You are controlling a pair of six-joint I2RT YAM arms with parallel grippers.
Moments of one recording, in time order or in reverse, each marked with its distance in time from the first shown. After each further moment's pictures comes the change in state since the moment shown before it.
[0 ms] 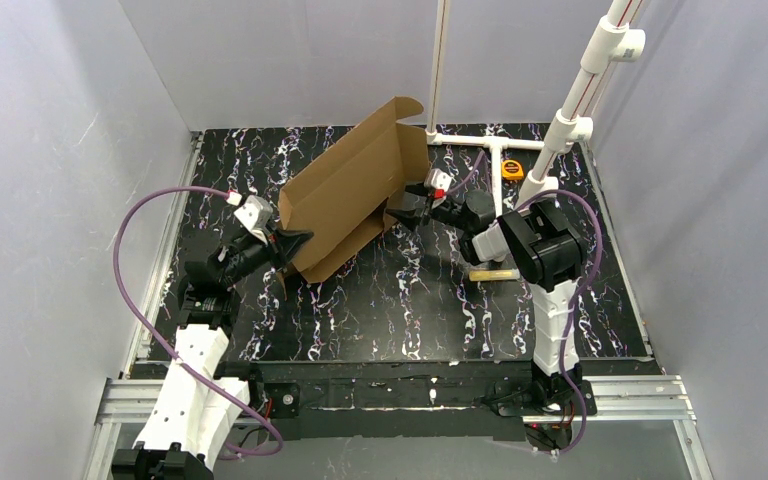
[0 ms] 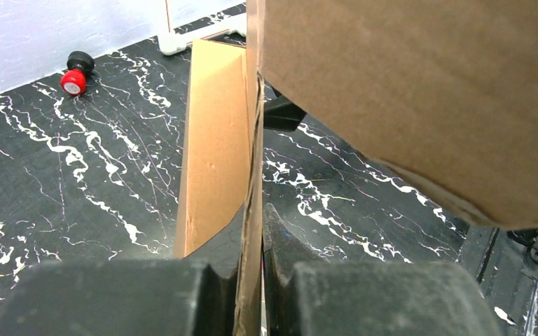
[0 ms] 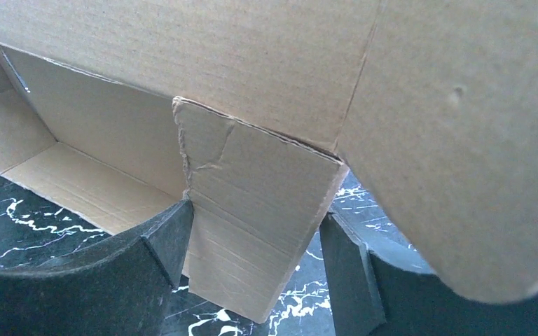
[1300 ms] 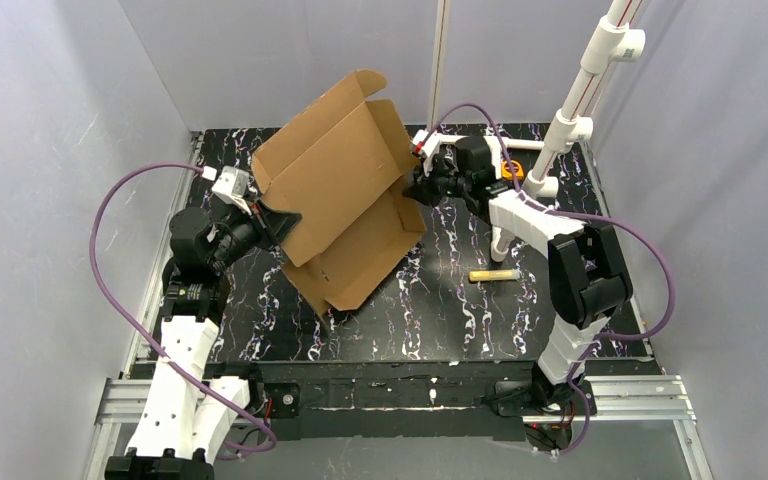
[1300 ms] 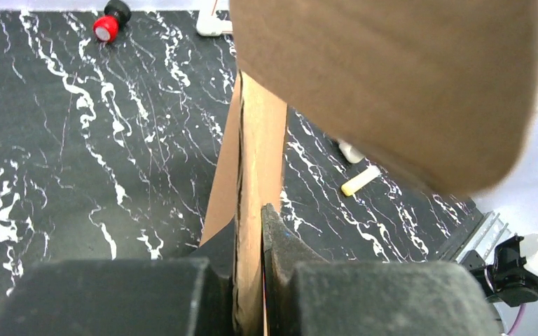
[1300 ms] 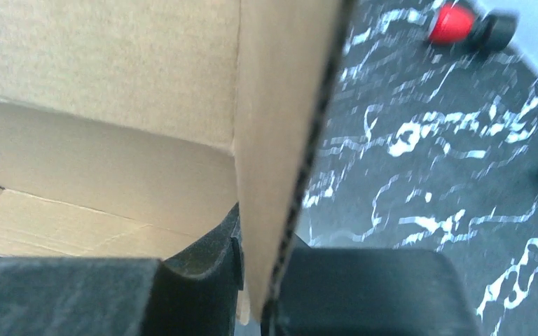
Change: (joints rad) left arm 0.006 0.035 0.235 -0.274 -0.167 -0.234; right arm 0.014 -0.346 0.269 -1.222 0.170 -0.199
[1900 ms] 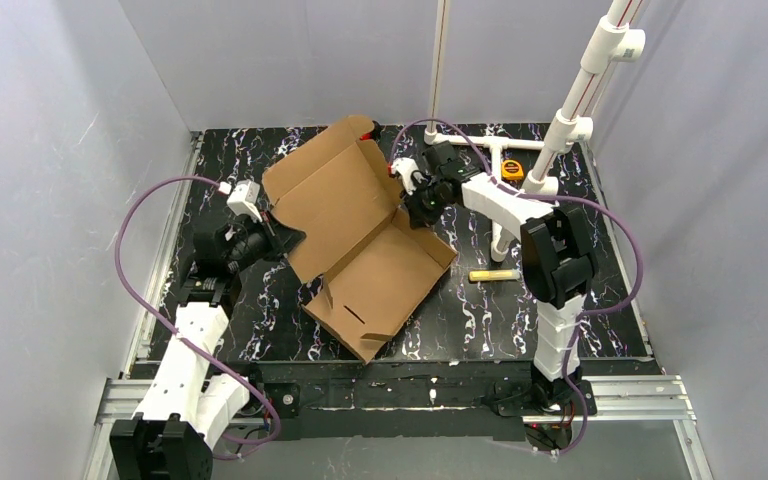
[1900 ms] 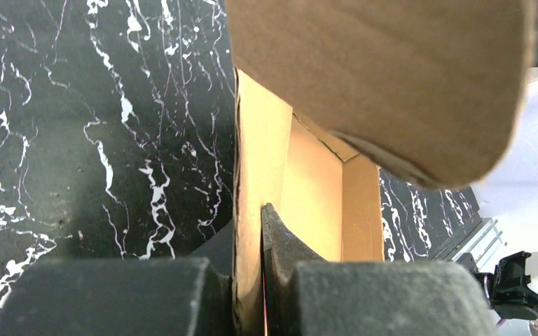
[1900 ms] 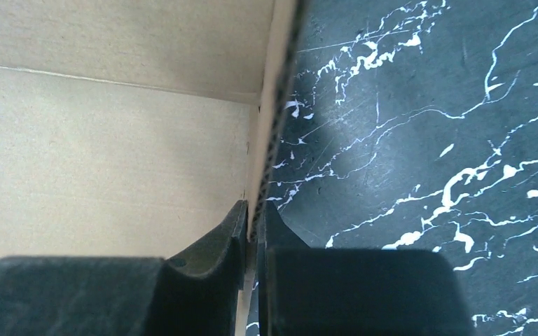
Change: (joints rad) left arm 0.000 0.096 -0.130 0.003 -0.079 -0.079; right arm 0.069 0.196 0.331 -0.757 0.219 -0.134
